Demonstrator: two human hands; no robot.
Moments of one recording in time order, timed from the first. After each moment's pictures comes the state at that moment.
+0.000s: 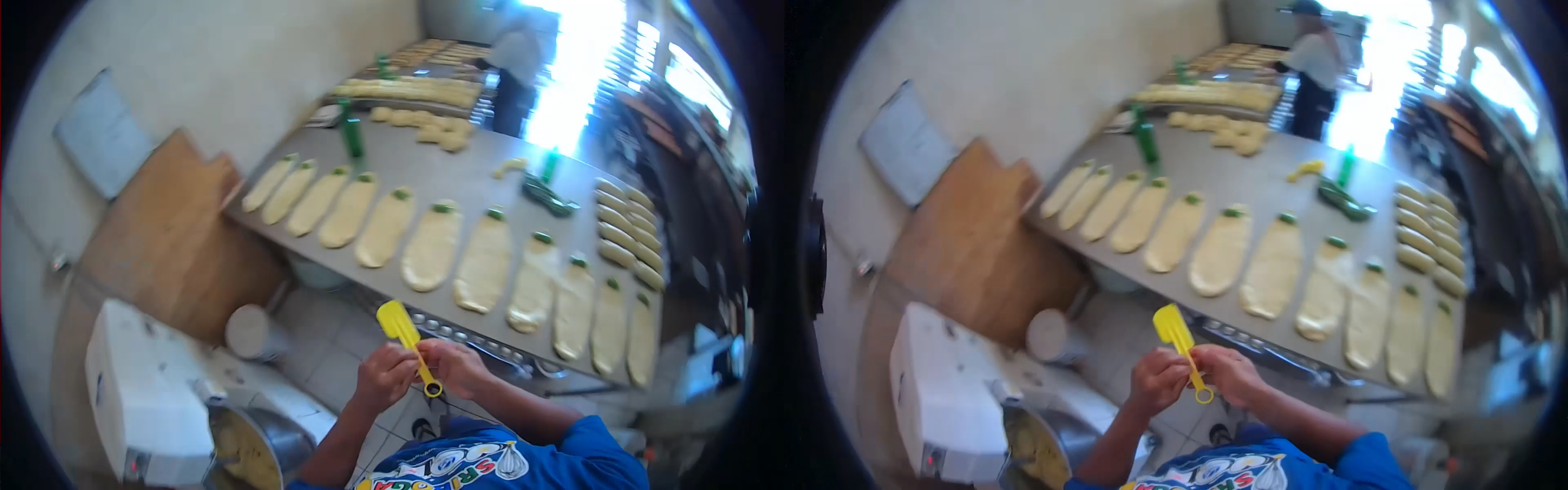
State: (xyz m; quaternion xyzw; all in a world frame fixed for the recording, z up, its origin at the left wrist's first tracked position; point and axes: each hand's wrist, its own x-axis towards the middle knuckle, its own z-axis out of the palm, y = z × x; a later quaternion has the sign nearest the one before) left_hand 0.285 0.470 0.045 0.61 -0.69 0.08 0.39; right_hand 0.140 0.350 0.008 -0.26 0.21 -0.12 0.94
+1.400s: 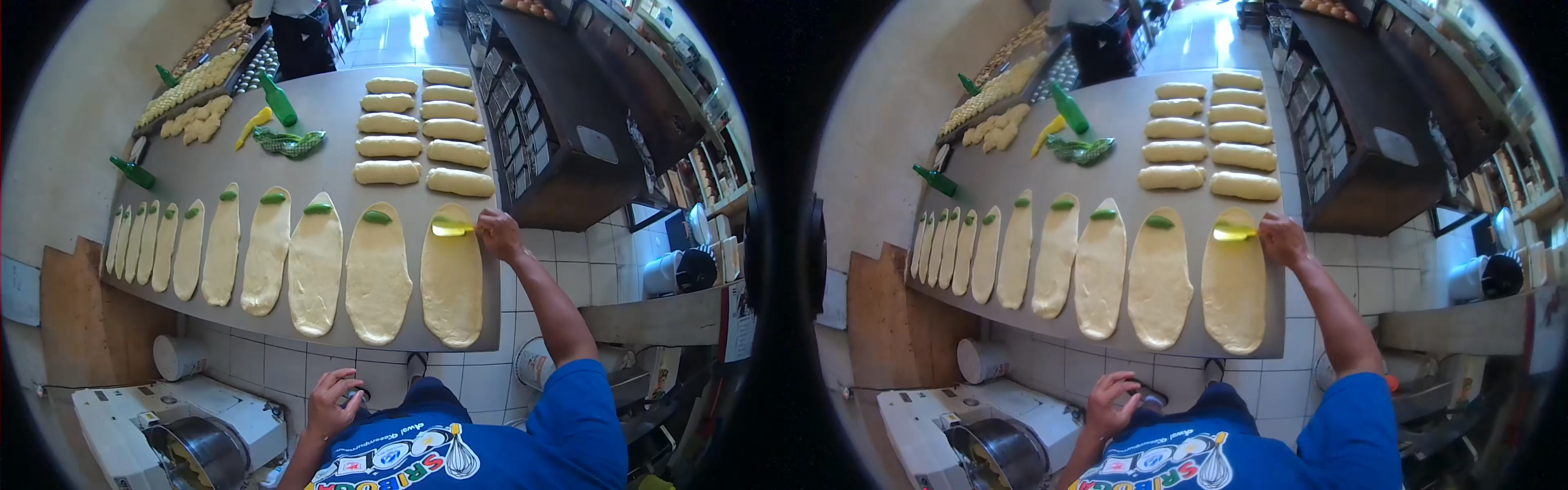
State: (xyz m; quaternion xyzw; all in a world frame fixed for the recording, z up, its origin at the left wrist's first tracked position) left_hand -0.175 0.313 -0.019 0.67 -0.62 -0.28 0.29; right_hand -0.499 -0.060 -0.124 -0.86 0.44 -0.24 0.11
